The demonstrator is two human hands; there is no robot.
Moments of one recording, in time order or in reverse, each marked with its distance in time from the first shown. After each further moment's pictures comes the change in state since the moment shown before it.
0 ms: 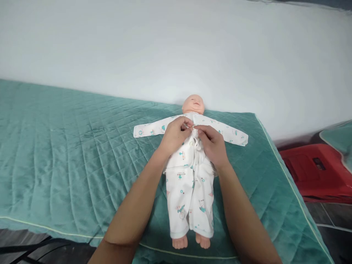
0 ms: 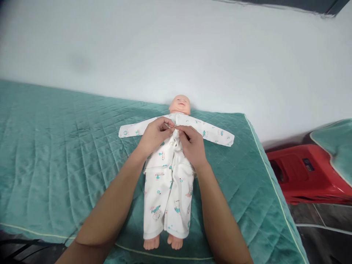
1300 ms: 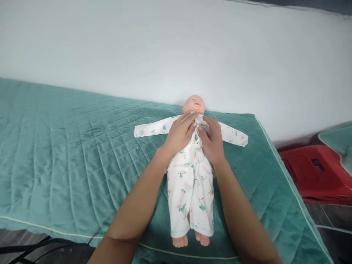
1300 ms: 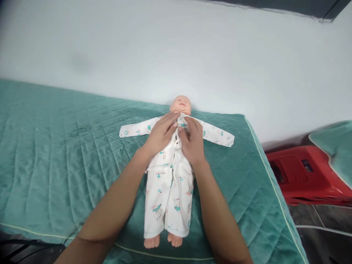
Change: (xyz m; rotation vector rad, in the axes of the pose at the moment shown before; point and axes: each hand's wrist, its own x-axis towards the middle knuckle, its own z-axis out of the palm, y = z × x) left_hand 0.008 -0.008 0.009 0.386 0.004 0.421; right_hand 0.006 0.015 0.008 -0.216 0.150 -0.101
